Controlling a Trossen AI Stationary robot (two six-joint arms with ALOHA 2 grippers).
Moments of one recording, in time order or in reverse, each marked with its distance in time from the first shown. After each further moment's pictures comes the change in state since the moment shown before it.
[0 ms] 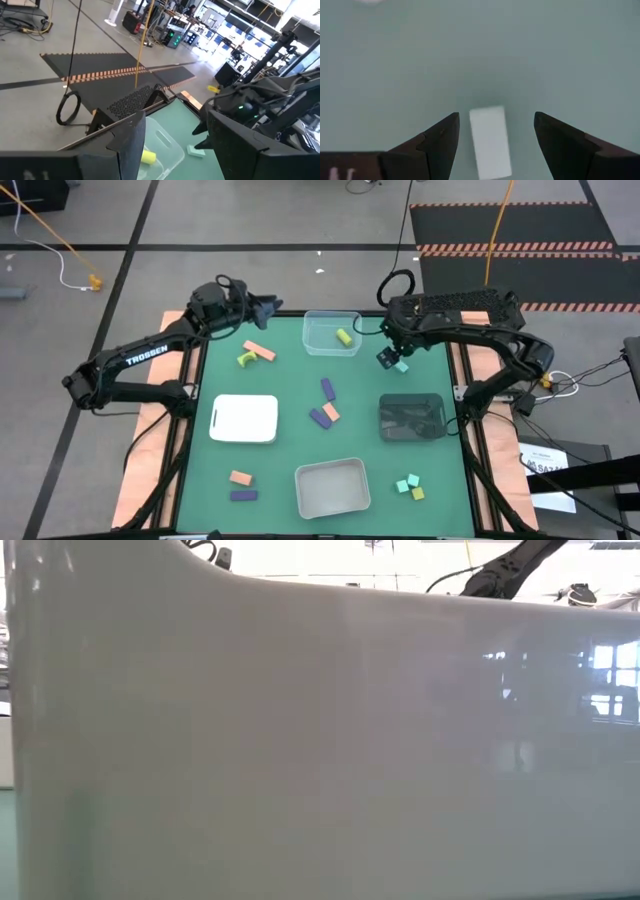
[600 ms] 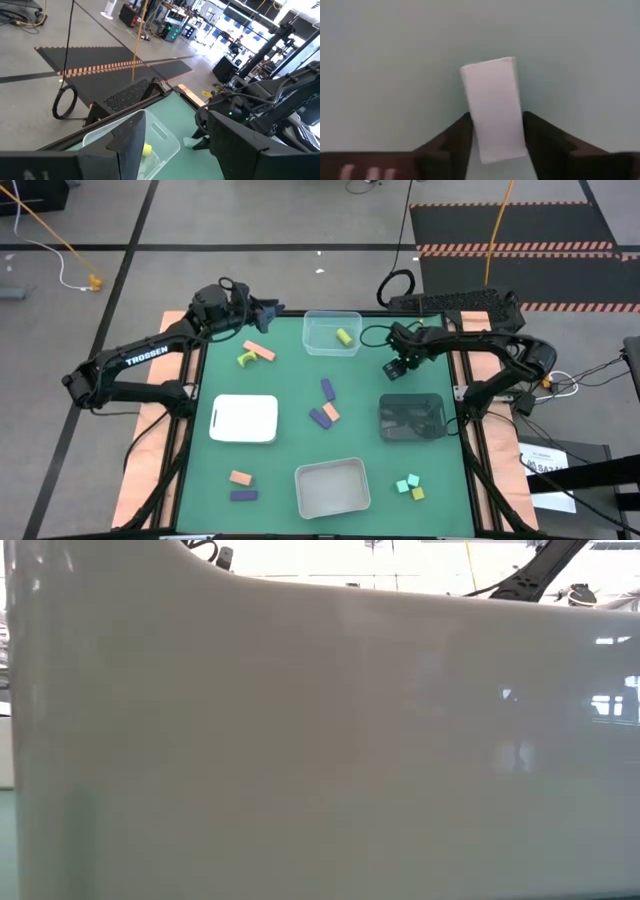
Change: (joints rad) left arm -0.025 0.000 0.000 -0.026 -0.001 -0.003; right arm 0.001 0.005 -0.207 0.097 -0.059 0.052
